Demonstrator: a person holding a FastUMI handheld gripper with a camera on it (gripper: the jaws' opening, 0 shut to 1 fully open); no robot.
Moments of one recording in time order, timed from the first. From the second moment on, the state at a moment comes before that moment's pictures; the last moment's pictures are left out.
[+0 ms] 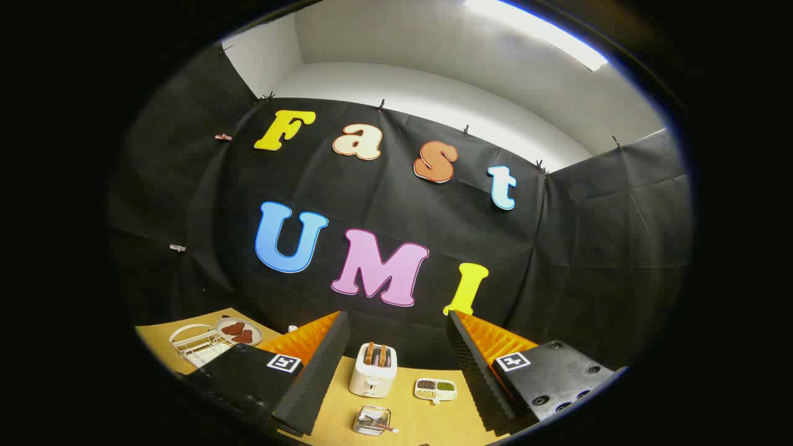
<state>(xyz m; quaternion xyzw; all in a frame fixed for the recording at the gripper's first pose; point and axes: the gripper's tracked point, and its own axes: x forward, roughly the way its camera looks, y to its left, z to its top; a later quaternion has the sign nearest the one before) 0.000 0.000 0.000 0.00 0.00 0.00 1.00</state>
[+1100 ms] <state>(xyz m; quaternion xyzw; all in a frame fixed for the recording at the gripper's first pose) -0.004 0.046 -0.008 0.01 0.04 0.04 1.00</state>
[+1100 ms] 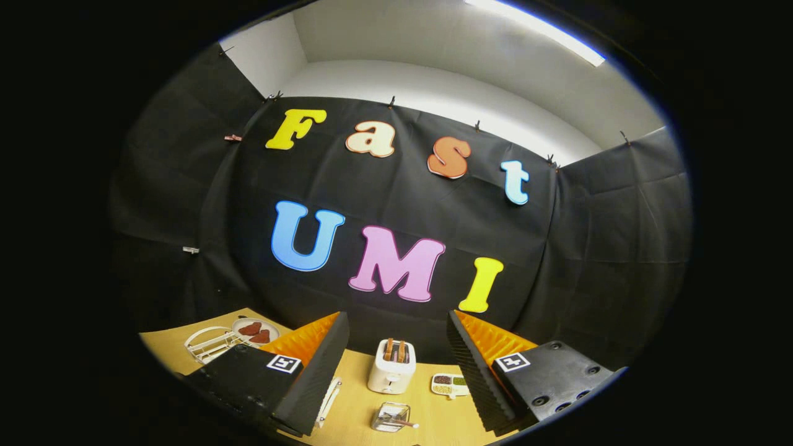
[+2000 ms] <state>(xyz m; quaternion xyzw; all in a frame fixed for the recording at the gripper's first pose) 0.087 0.217 -0.248 0.05 0.43 0.16 0.89</state>
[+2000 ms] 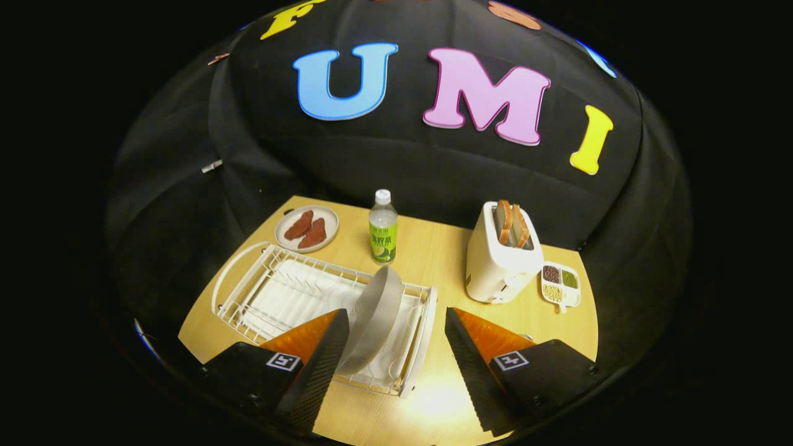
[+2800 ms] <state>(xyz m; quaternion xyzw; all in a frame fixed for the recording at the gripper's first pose) 0.085 0.250 -0.343 0.04 0.59 0.08 0.80</state>
